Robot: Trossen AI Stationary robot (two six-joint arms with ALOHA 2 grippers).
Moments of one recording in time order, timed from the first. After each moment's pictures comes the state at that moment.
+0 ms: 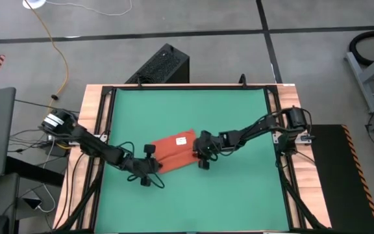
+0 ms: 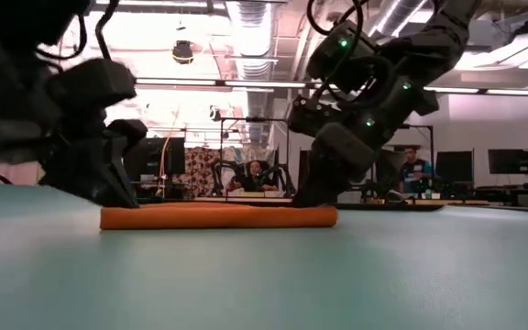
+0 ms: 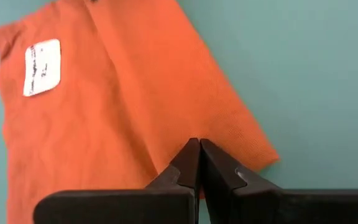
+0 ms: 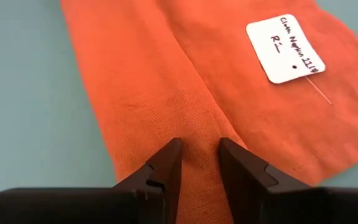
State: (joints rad) left arm -0.43 1.50 0.46 0.24 -0.40 -0.07; right arm 0.05 1.82 0.85 0.13 0.06 0.15
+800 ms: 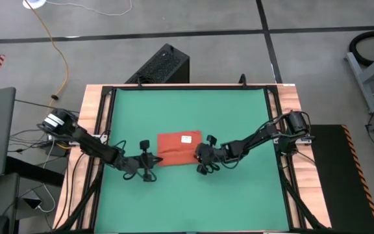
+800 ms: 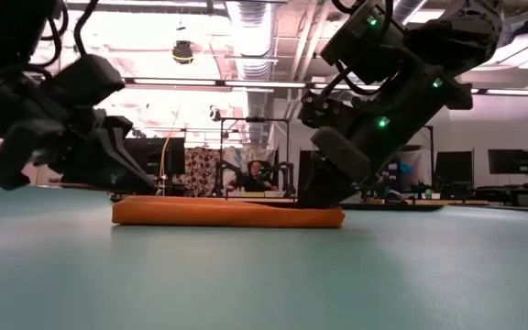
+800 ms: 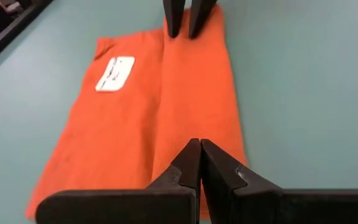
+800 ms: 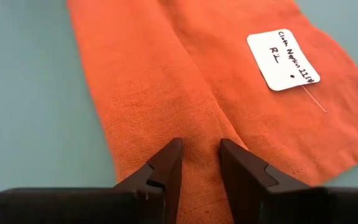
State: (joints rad) left arm -0.45 1.49 0.28 0.67 -0.62 -0.06; right arm 0.21 1.82 0.83 0.20 0.37 0.39
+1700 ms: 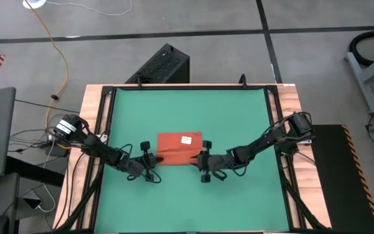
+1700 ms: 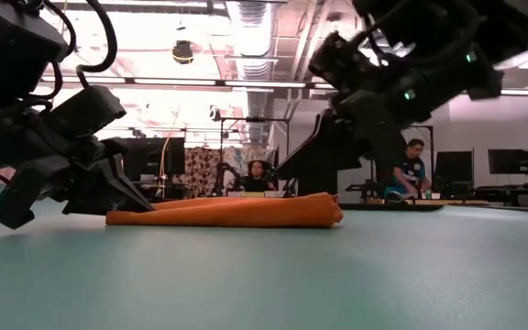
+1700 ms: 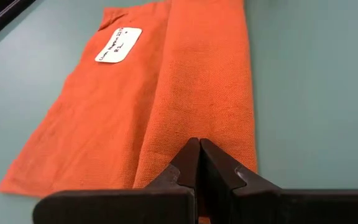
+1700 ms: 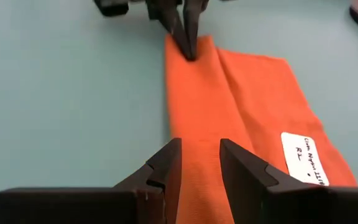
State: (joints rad) left arm -0.45 1.68 0.28 0.70 -0.64 -0.19; right arm 0.32 1.77 0.79 0.44 0.43 0.02
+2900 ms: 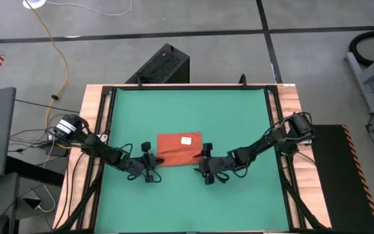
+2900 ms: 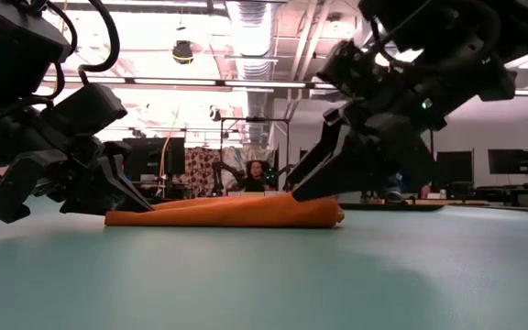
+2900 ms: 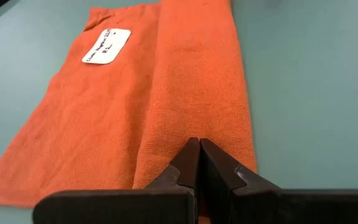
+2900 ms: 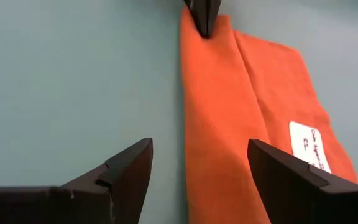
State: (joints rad) left arm -0.44 1.68 0.28 0.69 -0.58 -0.23; right arm 0.32 1.78 0.76 0.41 0.42 -0.08
